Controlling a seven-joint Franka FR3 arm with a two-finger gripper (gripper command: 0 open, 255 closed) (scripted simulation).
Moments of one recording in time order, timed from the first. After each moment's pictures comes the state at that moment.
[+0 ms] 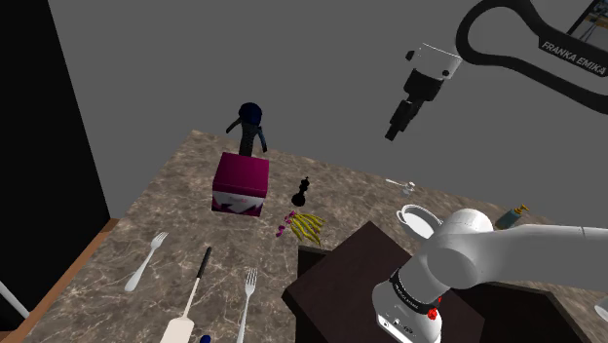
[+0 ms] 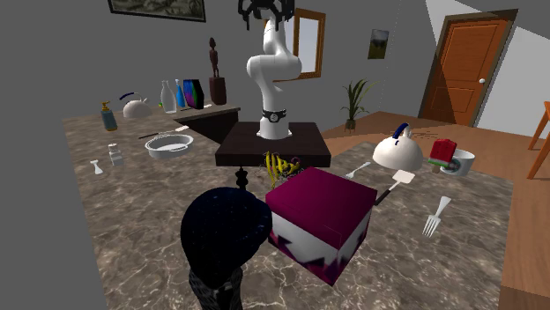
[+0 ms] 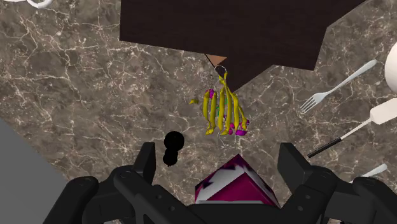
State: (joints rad) arm 0.02 -0.83 -0.06 -2.30 -0.06 1.47 -0.17
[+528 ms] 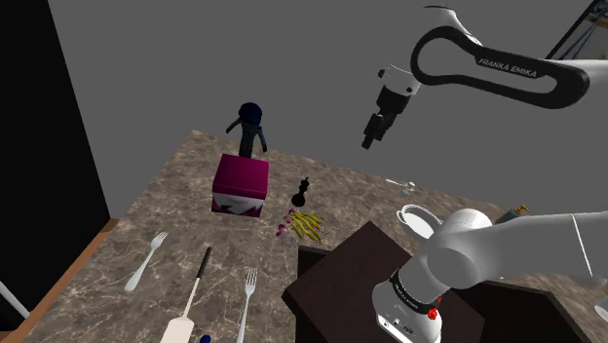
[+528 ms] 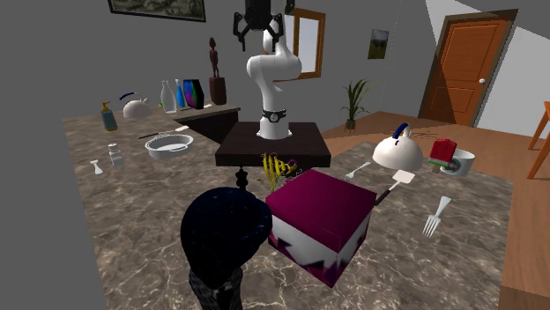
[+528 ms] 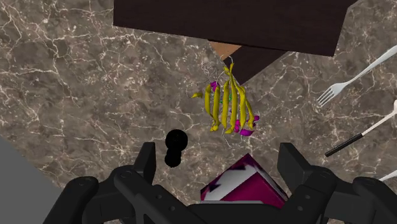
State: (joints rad) arm 0.01 -0.69 -0.09 -2.37 -0.07 1.66 -0.17
